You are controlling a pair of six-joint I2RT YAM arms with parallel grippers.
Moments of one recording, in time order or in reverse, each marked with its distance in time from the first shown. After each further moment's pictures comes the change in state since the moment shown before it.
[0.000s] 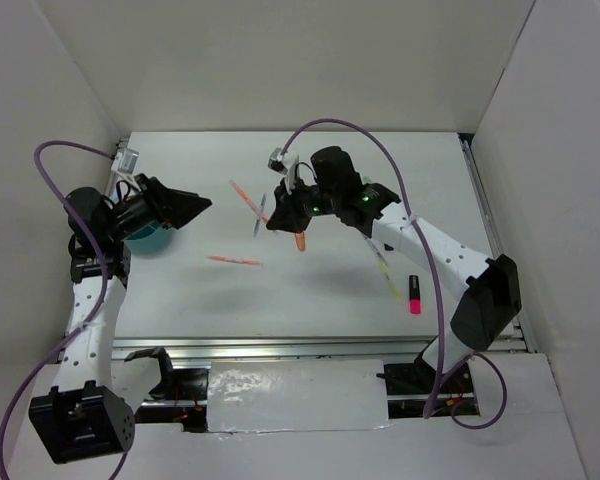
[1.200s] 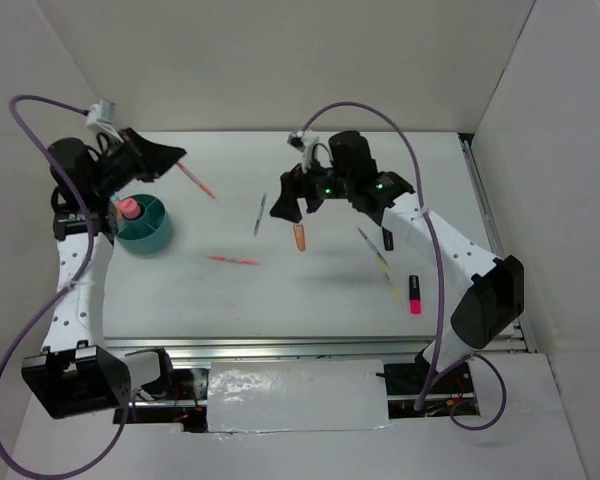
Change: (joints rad) left arm -0.020 0.220 0.338 -0.119 -0.221 -0.008; right arm -0.077 0.024 0.052 0.003 0.002 0.124
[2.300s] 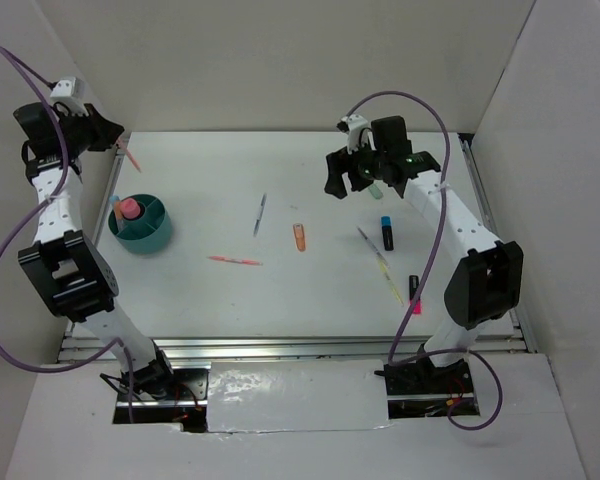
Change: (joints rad) left arm 0.273 0.628 0.497 -0.078 -0.096 0.561; right arm -0.310 0.084 0.059 -0.189 0.163 -0.206
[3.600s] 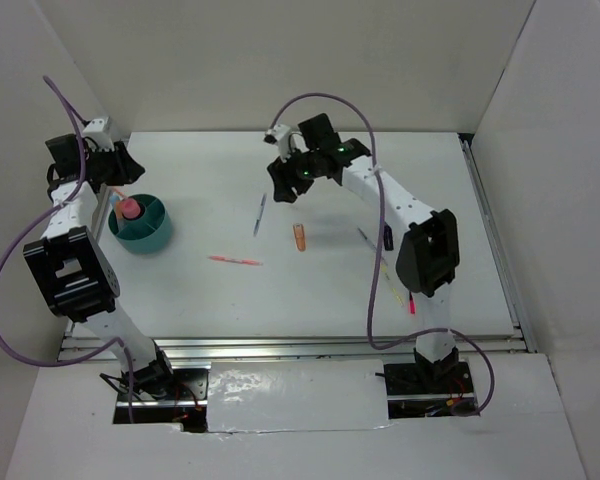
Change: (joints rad) left arm -0.031 -0.004 -0.226 -0.075 -0.080 0.156; right arm 0.214 0.365 0.400 -0.117 -0.068 -0.109
